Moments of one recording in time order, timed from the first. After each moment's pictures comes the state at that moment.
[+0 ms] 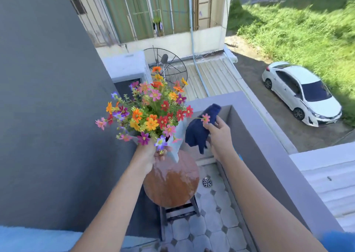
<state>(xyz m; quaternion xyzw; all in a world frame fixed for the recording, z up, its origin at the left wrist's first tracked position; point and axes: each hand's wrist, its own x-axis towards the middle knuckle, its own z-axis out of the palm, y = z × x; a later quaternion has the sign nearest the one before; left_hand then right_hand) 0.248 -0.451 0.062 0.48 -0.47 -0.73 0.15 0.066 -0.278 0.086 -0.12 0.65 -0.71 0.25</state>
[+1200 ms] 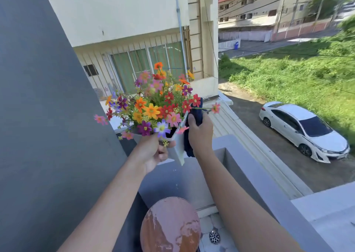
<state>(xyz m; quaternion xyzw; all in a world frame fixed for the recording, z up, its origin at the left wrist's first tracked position) 0.170 -0.443 0.252 0.37 -0.54 -0.73 0.21 0.037 -0.339 0.232 -0.22 0.61 -0.76 0.00</state>
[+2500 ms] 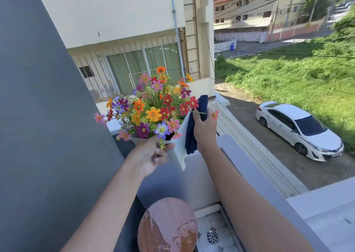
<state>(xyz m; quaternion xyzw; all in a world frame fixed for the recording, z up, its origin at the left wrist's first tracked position) 0.171 -0.433 0.250 0.38 -0.48 -0.78 0.16 0.015 -0.316 0.242 -0.16 0.58 -0.80 0.10</state>
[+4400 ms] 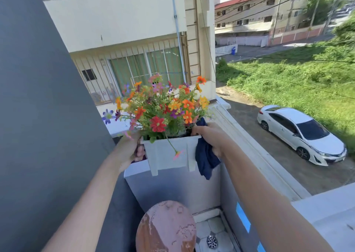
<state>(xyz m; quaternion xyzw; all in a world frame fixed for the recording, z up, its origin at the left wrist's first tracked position) 0.196 -0.473 0.265 0.29 -0.66 -0.65 0.23 -0.007 -0.272 0.260 -0.17 0.63 -0.67 0.35</state>
